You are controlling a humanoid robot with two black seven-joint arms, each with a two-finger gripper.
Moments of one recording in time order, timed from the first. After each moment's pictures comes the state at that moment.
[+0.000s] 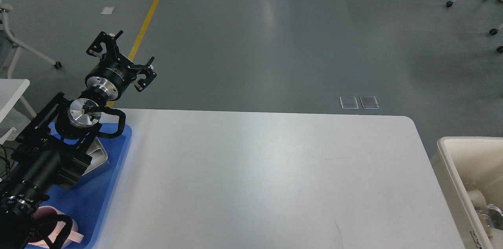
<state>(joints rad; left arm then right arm) -0.72 0.21 -1.14 -0.78 0.06 -0.10 0.02 0.47 -0.87 0.05 0.40 0.32 0.20 0.05</state>
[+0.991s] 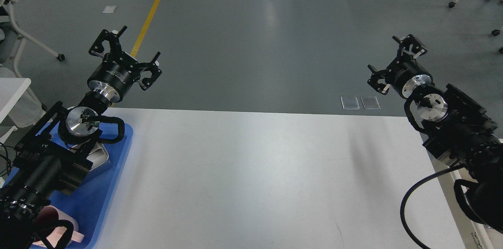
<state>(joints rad) -0.67 0.19 -1.14 -0.76 0.03 -0.33 0.00 0.97 -0.18 0.51 0.24 0.33 0.49 0.09</state>
